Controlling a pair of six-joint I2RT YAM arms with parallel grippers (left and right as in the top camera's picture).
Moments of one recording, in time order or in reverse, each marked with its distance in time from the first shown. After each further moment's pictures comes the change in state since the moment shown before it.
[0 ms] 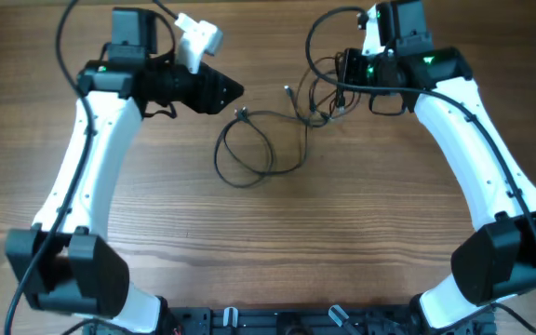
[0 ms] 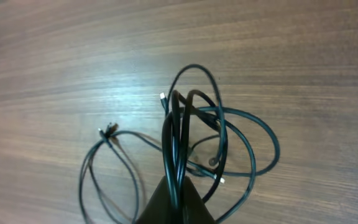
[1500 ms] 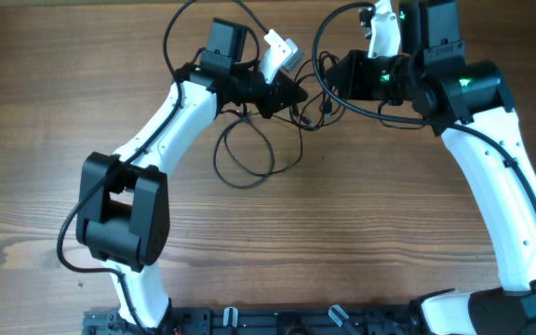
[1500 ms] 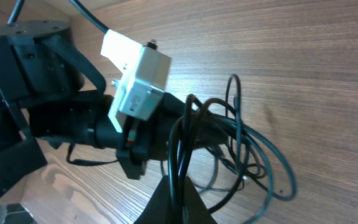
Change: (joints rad) left arm -0.227 0.280 0.000 0.365 0.174 0.007; right arm 0.026 -0.191 0.017 -0.083 -0.228 0.027
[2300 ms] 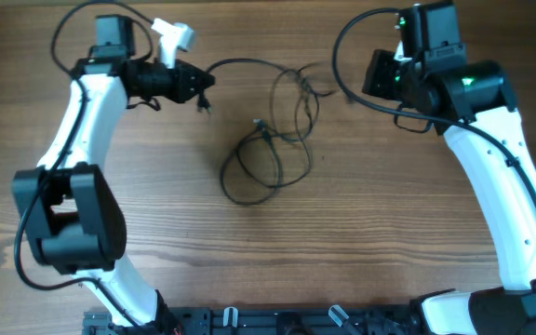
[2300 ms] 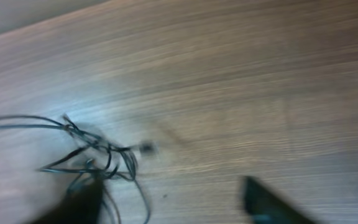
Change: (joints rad) left arm 0.398 -0.060 0.000 -0.251 -0.003 0.007; right arm -0.021 0.000 0.000 -0.104 0.537 0.067
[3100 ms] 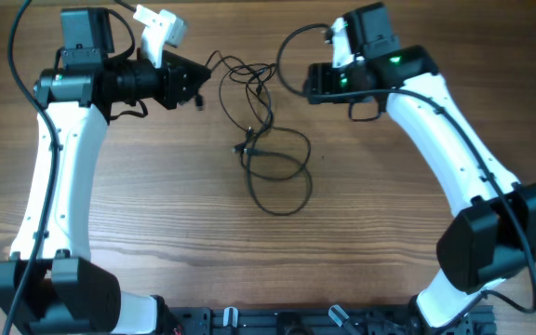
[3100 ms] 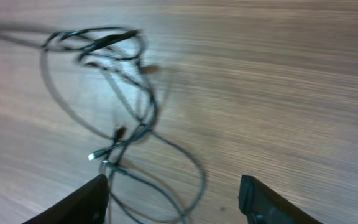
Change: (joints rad) left arm -0.026 -0.298 0.000 -0.127 -0.003 0.008; right arm 0.100 0.275 -0.003 0.167 -0.312 -0.181
